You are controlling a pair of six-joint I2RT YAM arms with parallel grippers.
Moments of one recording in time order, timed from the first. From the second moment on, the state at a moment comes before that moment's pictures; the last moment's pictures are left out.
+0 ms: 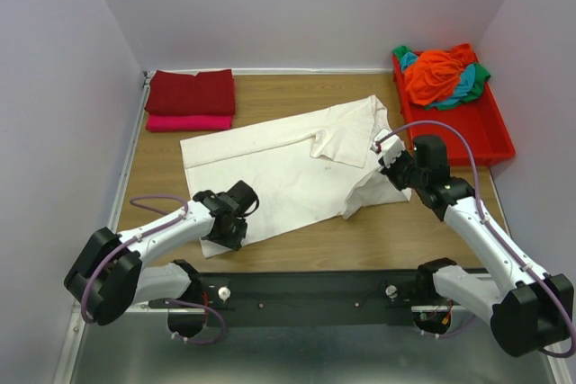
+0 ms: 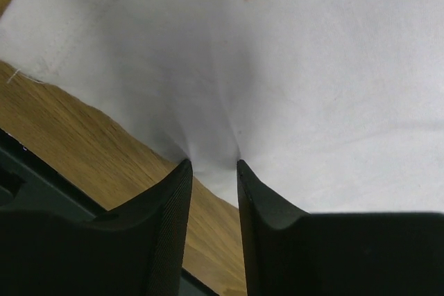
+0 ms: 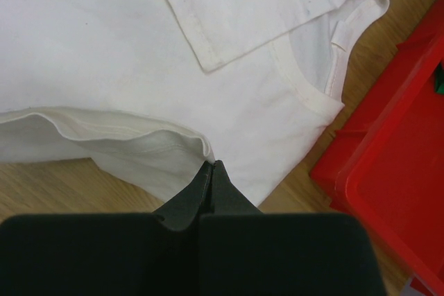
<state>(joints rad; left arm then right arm) -0.70 1.19 0.58 -0.90 -0.16 -1.93 0.26 1.00 0.70 -0.36 -0.18 -0.58</state>
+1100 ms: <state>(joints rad) -0.66 1.10 0.70 -0.89 -0.27 -1.84 0.25 1.29 0.96 -0.35 -0.21 -0.59</state>
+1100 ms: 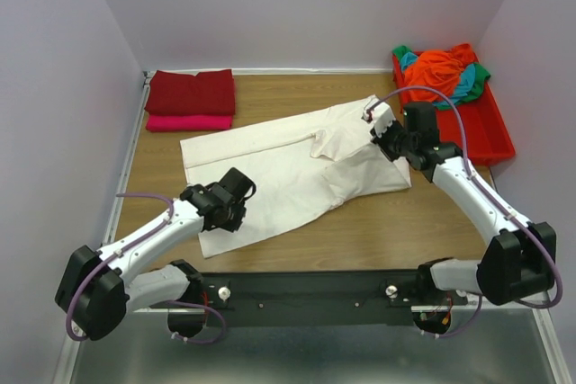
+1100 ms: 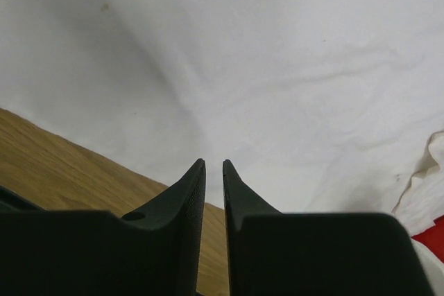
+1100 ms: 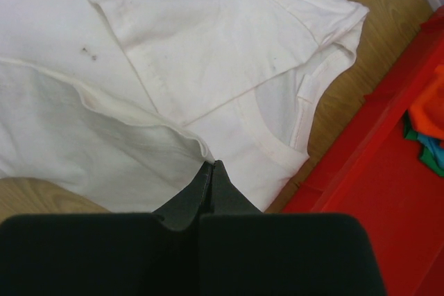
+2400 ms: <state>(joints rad) -0.66 0.95 0.71 -0.86 -0.25 -1.69 0.25 1.58 1.26 -0.35 -0.20 -0.60</state>
